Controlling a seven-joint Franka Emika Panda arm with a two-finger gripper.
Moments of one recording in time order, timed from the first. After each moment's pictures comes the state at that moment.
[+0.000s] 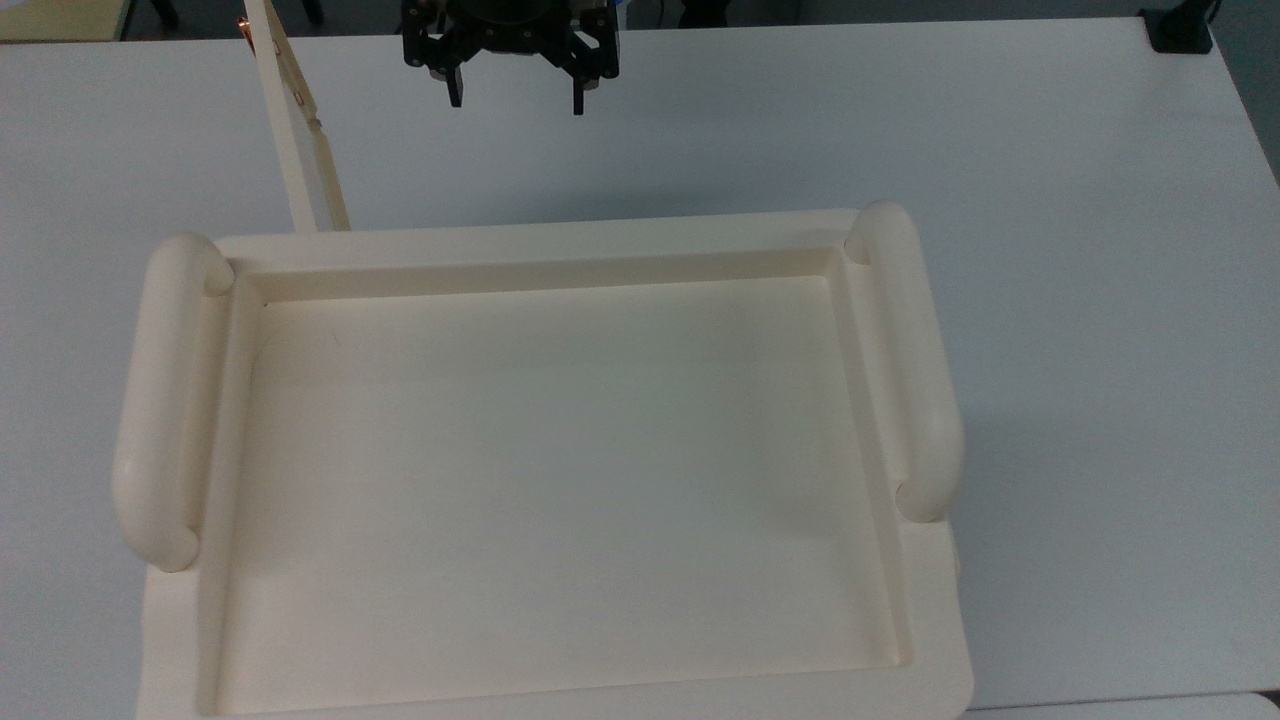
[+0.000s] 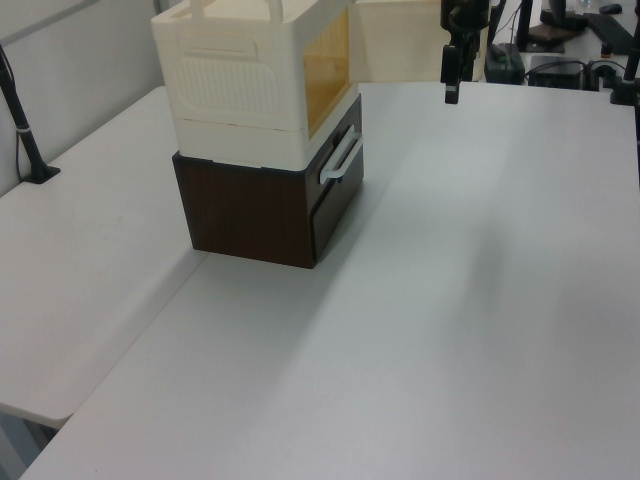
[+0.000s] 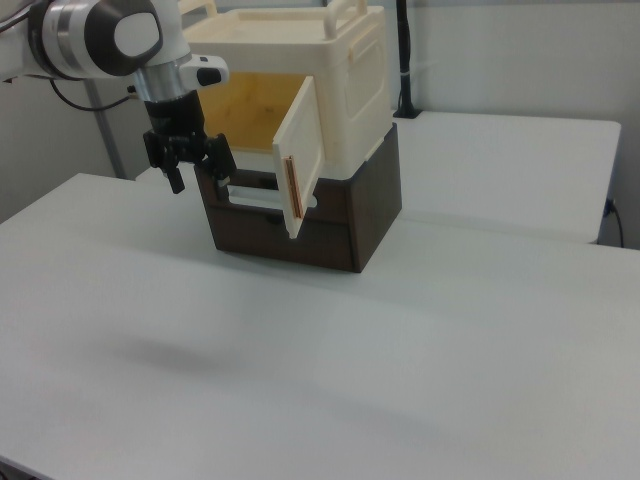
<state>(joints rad) 0.07 0.08 -0.01 -1.59 -0.05 1.67 0.06</state>
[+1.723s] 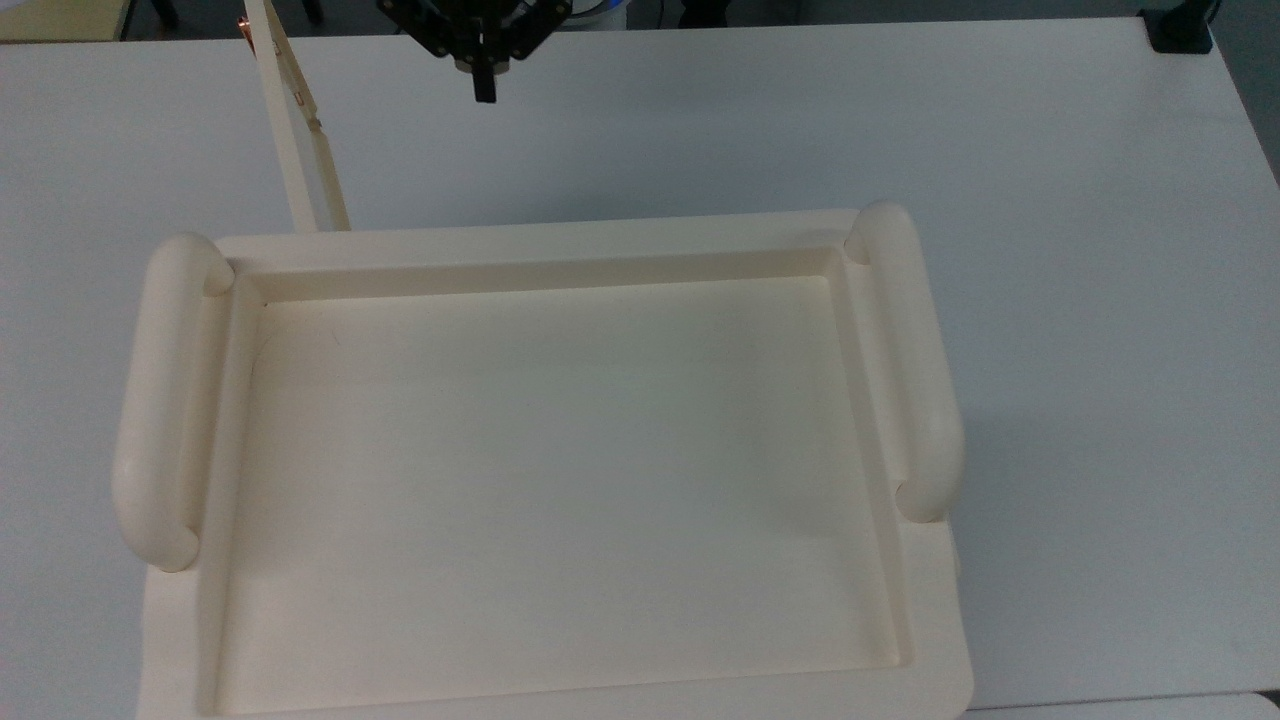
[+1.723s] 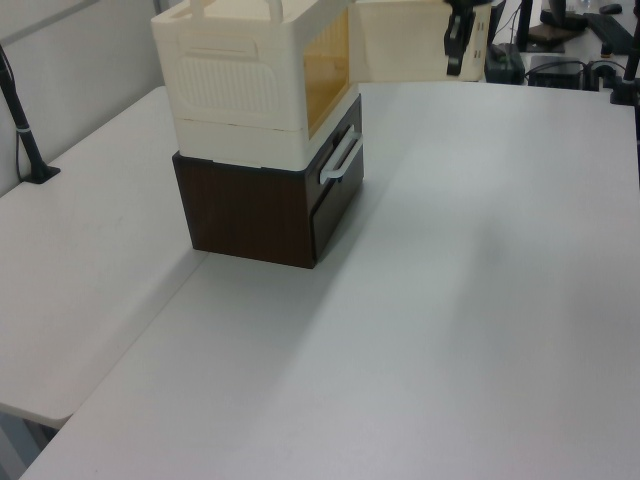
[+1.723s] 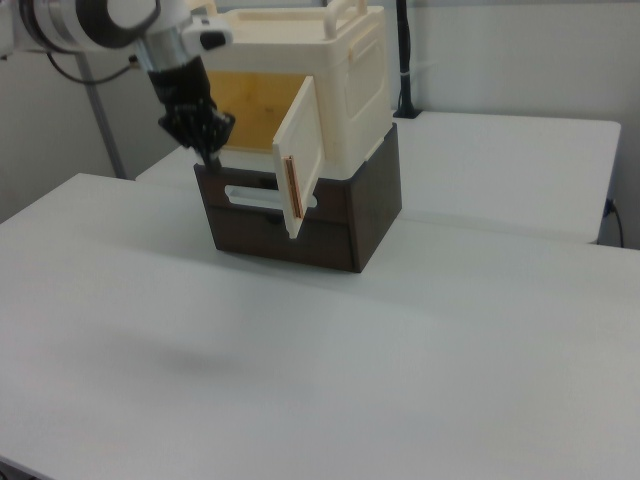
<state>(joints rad) 0.05 0.07 -0.03 -1.51 -0.05 1.69 -0.02</state>
